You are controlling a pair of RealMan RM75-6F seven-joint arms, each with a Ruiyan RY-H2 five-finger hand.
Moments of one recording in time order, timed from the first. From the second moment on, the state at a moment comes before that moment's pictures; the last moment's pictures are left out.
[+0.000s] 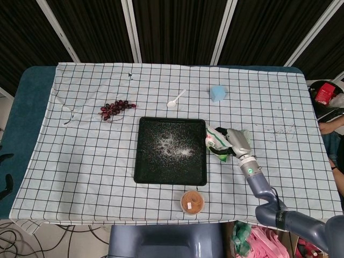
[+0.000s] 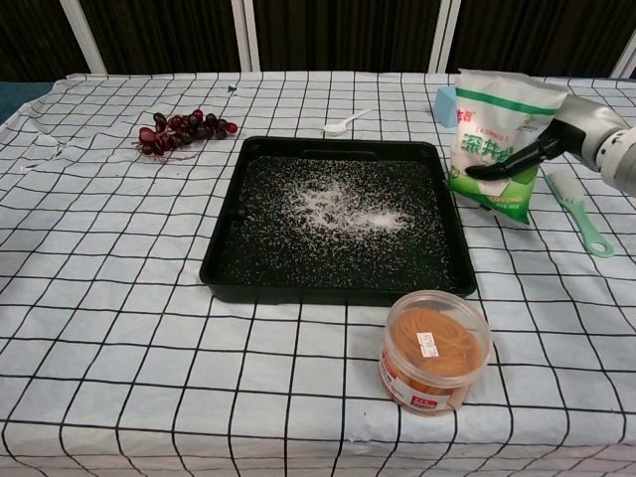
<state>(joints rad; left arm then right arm) -0.04 -1.03 -0.08 -1.72 1.41 1.50 -0.11 0.69 -1.59 0.19 -1.16 -1.23 0.94 0.47</state>
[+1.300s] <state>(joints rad) -0.04 -1.03 -0.08 -1.72 1.40 1.50 -0.10 0.67 -1.62 0.19 -1.08 -1.32 0.90 0.55</state>
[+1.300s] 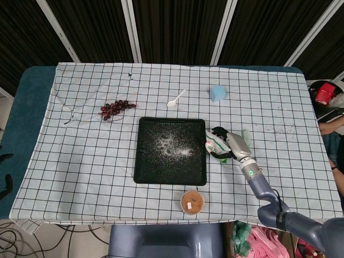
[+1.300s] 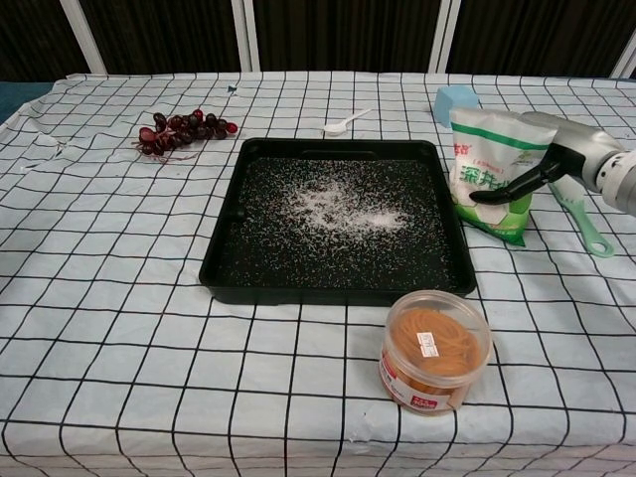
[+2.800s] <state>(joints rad) -0.04 -1.03 -0.08 -1.72 1.41 1.51 -0.10 0.37 -1.22 0.14 -1.54 -1.41 1.32 0.22</state>
